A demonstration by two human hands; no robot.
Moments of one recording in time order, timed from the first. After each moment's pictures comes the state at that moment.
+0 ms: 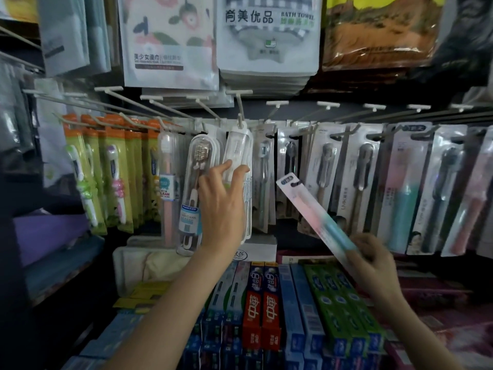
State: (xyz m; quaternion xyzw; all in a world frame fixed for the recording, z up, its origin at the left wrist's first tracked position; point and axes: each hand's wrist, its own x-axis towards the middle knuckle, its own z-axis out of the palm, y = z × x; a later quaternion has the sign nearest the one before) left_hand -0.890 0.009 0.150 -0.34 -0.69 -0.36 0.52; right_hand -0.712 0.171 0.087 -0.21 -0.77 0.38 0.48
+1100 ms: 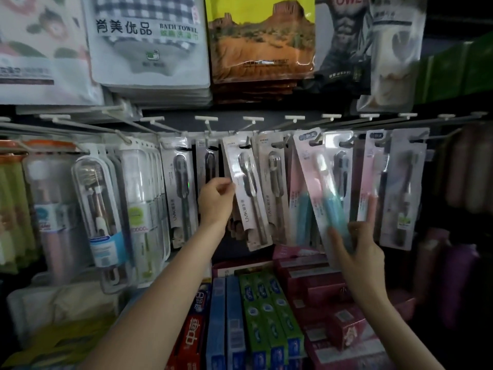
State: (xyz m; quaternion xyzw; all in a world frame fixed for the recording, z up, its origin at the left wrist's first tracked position) left_hand -0.838 0.146 0.188 -0.33 -0.64 -0.69 0.06; right_hand -0.636 0.243 0.105 -0.27 -0.72 0.22 0.60
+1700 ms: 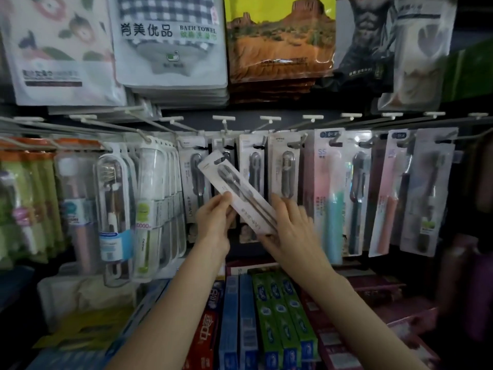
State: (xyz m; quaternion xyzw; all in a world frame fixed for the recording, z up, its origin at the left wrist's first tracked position) left_hand -0.835 0.118 0.171 -0.17 -0.43 -0.87 -0.15; right_hand -0.713 0.190 0.140 -0.10 -0.88 0.00 0.46
